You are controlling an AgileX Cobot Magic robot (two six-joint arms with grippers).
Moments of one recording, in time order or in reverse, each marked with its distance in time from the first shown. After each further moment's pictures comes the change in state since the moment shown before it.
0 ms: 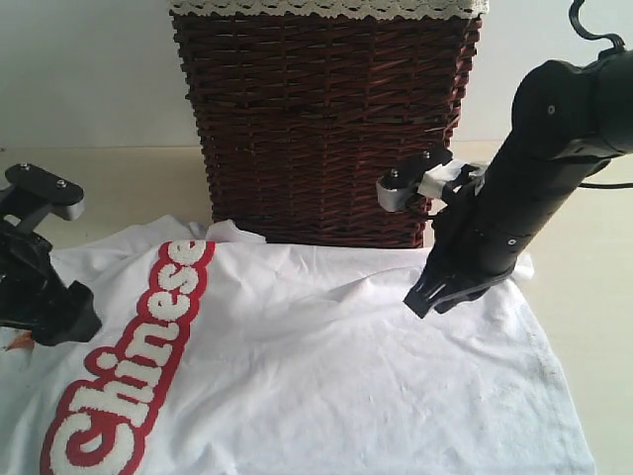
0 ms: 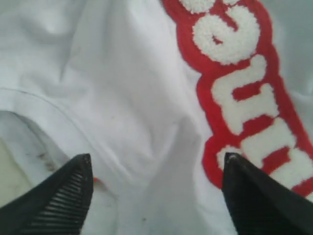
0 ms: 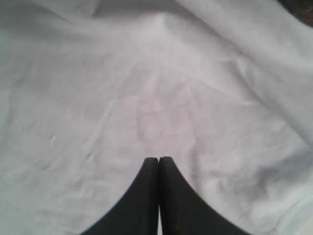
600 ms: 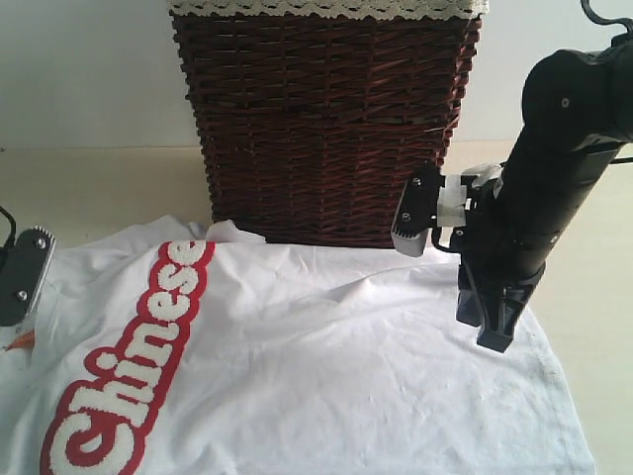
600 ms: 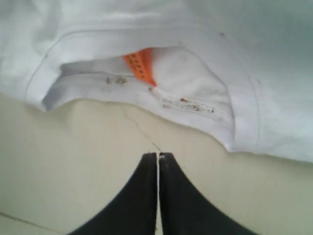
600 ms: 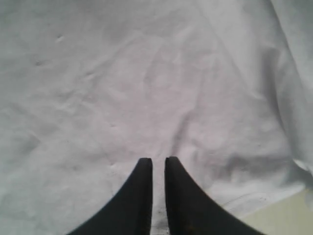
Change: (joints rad) left arm 0.001 -0.040 0.016 0.630 0.190 0.556; right arm 0.000 -0.038 0.000 -0.111 0.125 -0.395
